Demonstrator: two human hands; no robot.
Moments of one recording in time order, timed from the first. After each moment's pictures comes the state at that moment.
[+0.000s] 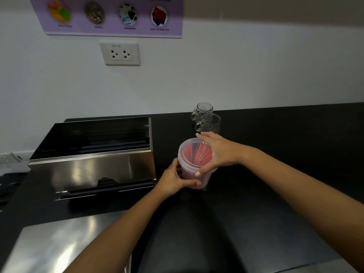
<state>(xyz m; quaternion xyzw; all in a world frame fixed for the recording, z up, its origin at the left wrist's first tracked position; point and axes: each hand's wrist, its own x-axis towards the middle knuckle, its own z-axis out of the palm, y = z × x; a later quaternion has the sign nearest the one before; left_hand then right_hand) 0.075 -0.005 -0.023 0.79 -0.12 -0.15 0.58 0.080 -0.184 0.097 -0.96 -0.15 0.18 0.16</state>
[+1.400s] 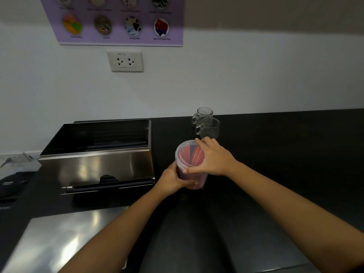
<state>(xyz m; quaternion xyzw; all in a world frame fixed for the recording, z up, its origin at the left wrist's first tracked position) 0.064 -0.010 -0.008 0.83 -0.12 -0.12 0.53 0.068 -0.176 0.068 -0.98 -0.14 0.03 0.13</state>
